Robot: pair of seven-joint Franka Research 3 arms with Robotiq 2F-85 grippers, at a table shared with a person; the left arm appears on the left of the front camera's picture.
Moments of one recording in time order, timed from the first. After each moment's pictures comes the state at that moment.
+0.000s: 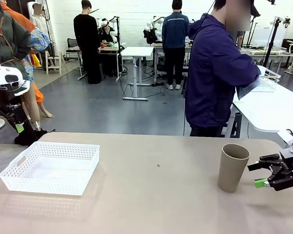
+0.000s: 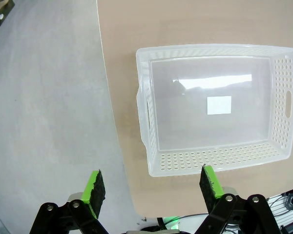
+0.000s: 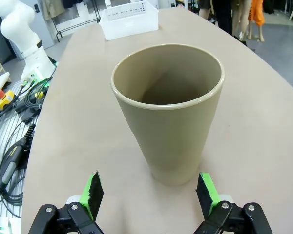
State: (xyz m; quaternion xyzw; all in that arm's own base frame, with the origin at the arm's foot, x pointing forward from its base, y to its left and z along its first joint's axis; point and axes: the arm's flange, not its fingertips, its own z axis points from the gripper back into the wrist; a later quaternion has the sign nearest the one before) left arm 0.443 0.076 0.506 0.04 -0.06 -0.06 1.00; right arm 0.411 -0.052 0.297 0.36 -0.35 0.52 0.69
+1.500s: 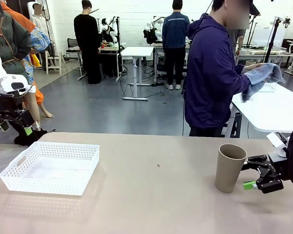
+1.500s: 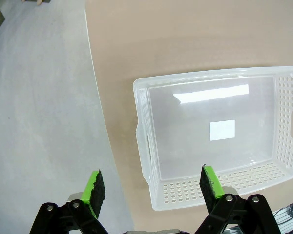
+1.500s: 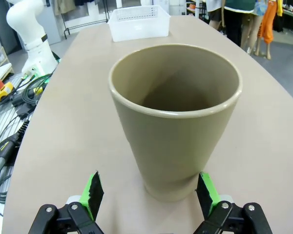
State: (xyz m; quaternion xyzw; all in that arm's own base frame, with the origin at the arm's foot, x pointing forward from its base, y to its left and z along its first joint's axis) left arm 0.476 0.086 0.471 0.02 -0.09 -0.08 0.99; right arm 0.421 -0.024 0.276 0.36 -0.37 0.55 0.65
